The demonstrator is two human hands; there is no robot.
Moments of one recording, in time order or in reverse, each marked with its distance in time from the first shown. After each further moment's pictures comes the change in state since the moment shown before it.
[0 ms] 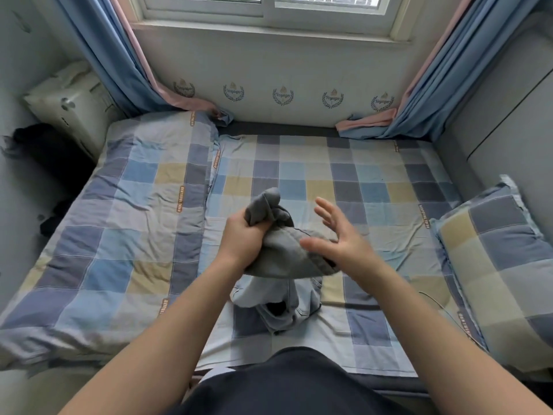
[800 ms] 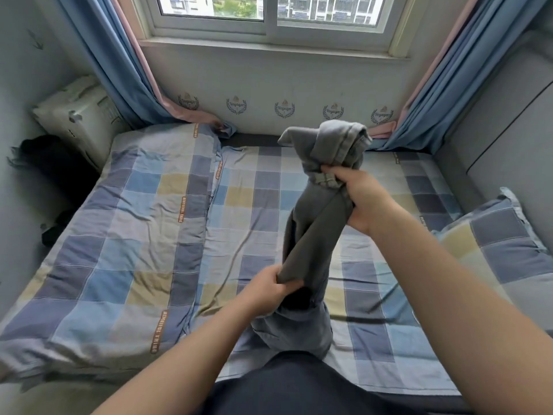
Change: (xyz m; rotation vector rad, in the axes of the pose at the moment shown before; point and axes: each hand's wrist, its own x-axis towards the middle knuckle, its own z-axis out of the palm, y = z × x) left_hand -0.021 -0.058 0.022 0.357 -0.478 -0.119; right_hand 0.077 -0.070 -0.032 0.649 0.157 0.164
